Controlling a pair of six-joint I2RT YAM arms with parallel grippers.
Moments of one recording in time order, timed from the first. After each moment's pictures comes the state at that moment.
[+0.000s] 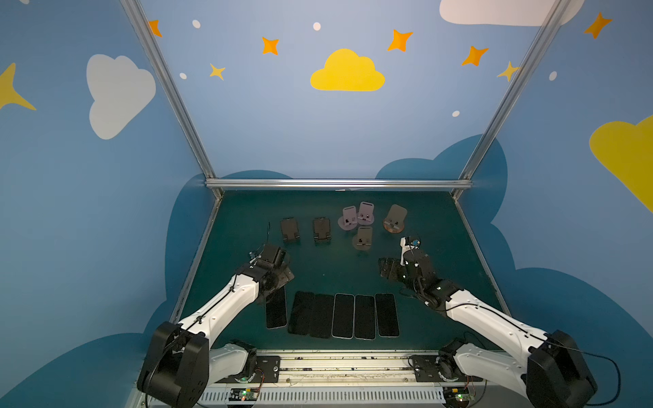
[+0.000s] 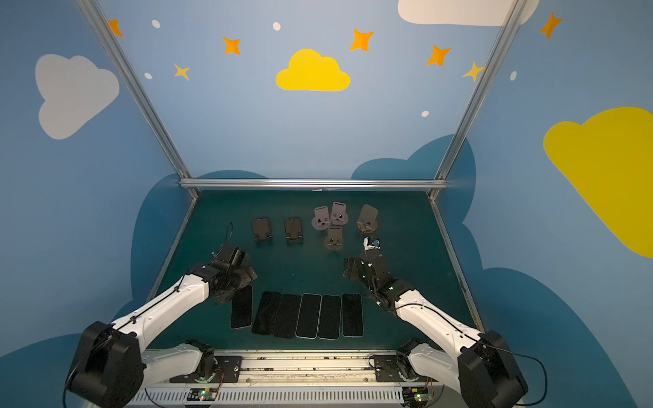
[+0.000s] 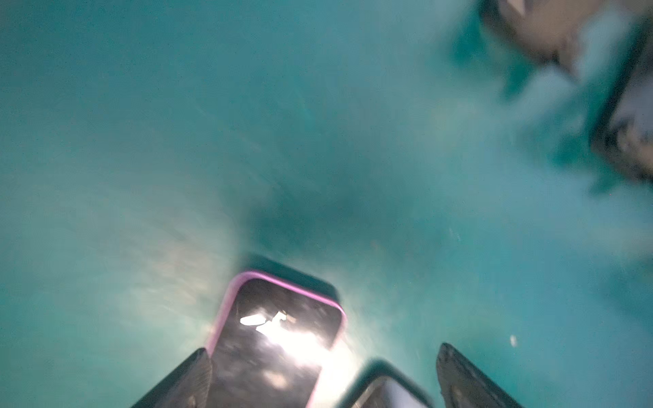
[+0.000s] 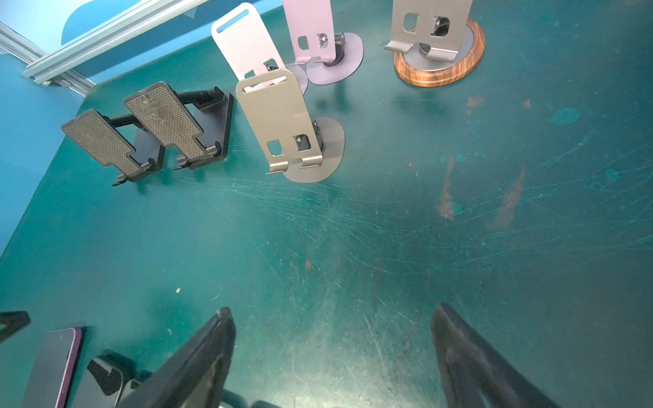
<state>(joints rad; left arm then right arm) -0.32 1.20 0.70 -0.68 -0.19 -0.97 0.60 1.10 0.56 -0.10 0.18 0.57</state>
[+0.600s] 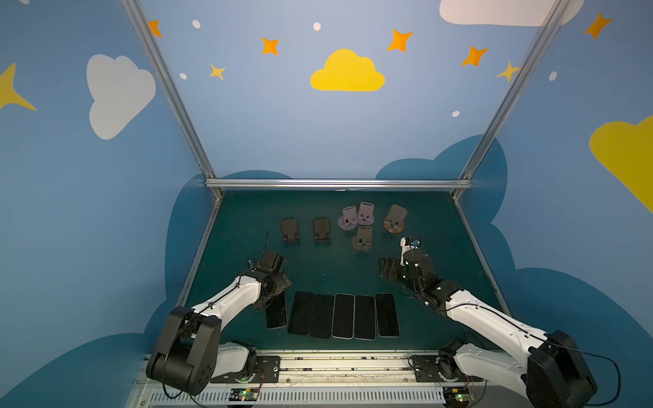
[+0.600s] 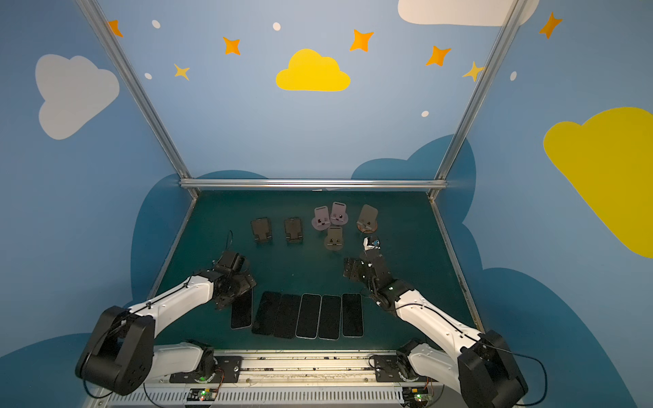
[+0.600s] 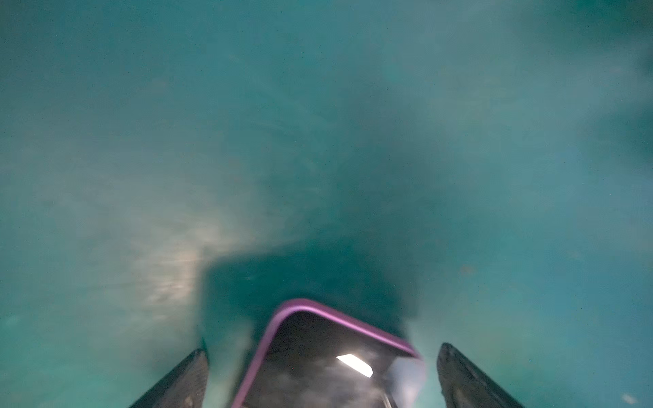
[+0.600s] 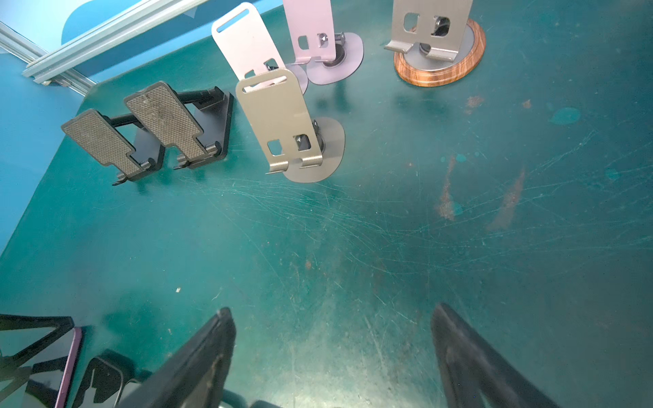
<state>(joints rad) -0.30 1.31 0.60 -0.53 -0.12 -0.94 0.61 1.10 0.56 -0.10 0.18 0.57</state>
